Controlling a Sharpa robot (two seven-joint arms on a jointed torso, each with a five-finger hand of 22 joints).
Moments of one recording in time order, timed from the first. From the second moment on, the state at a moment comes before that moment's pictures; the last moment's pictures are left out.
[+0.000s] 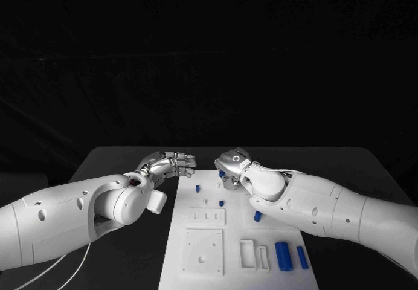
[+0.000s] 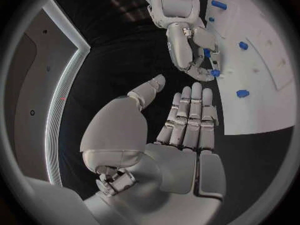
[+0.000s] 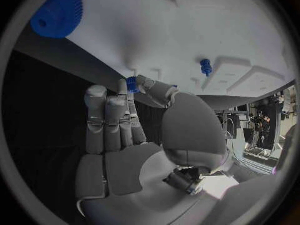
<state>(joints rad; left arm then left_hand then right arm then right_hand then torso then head) 1.35 -0.79 -0.16 1.48 0.00 -0.29 0.27 1.12 -0.12 0.55 -0.24 0.10 0.74 0.19 0.40 0.36 1.08 0.15 0.08 0.07 0.92 0.13 0.39 0.51 0.04 0.72 0.03 0.32 1.31 1.26 -0.41 -0.10 1.08 -2.07 -0.35 -0.26 1.14 -0.23 0.90 -0.14 0.04 1.01 0.11 0.39 0.41 1.32 0.05 0.07 0.25 1.32 -0.06 1.20 0.72 0.19 1.30 -0.03 0.87 1.31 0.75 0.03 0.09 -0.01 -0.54</state>
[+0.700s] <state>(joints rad) 1.35 -0.79 -0.16 1.48 0.00 -0.29 0.27 1.12 -0.12 0.55 -0.24 0.10 0.74 0.19 0.40 0.36 1.08 0.15 0.07 0.07 0.92 0.13 0.39 0.51 0.04 0.72 0.03 0.32 1.31 1.27 -0.40 -0.10 1.06 -2.04 -0.34 -0.24 1.14 -0.23 0.90 -0.14 0.04 1.01 0.11 0.38 0.41 1.31 0.05 0.07 0.24 1.32 -0.05 1.20 0.71 0.19 1.29 -0.03 0.87 1.31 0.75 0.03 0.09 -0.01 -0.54</state>
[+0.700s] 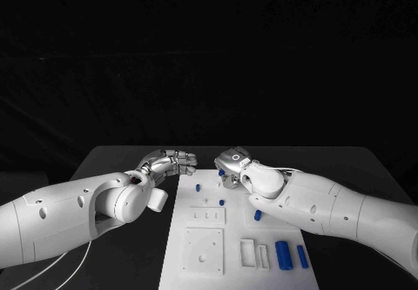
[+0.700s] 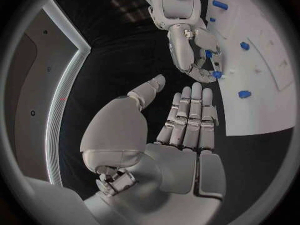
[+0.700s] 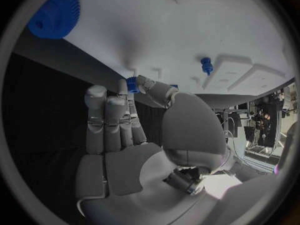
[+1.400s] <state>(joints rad) 1.36 -0.79 -0.16 1.48 0.00 -0.29 0.26 1.12 -0.12 0.55 -0.24 0.10 0.74 0.19 0.40 0.36 1.08 0.15 0.07 0.07 0.92 0.13 0.39 0.51 0.04 0.72 0.03 0.32 1.31 1.27 -0.39 -0.10 1.06 -2.01 -0.33 -0.23 1.14 -0.24 0.89 -0.14 0.04 0.99 0.13 0.38 0.41 1.29 0.07 0.07 0.24 1.31 -0.05 1.20 0.70 0.19 1.29 -0.03 0.87 1.31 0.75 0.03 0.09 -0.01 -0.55</state>
